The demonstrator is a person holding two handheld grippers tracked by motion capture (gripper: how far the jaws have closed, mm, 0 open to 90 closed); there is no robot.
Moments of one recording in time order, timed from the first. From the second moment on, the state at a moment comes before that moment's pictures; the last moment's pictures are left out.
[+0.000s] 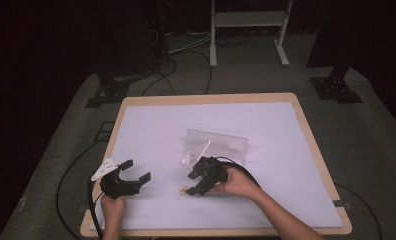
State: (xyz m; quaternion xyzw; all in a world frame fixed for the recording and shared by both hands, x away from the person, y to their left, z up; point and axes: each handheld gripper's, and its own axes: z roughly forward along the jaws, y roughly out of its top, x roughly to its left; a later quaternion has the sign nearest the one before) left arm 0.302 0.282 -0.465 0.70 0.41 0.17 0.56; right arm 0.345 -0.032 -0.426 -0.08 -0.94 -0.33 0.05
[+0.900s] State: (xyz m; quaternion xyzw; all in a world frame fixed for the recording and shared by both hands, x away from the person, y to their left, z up) left arm 0.302 0.282 -0.465 0.70 0.41 0.17 0.56; right arm 0.348 -0.013 -0.442 -0.07 -0.94 -0.32 0.05
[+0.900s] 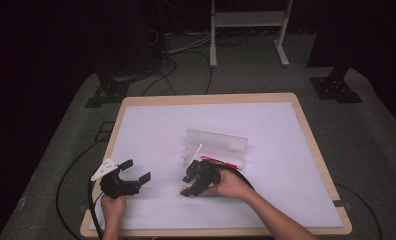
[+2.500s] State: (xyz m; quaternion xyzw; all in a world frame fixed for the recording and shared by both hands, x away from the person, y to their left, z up) left arm 0.302 0.282 -0.465 0.70 0.41 0.17 0.56; right arm 0.348 -0.005 -0.450 -0.05 -0.95 -0.30 0.03
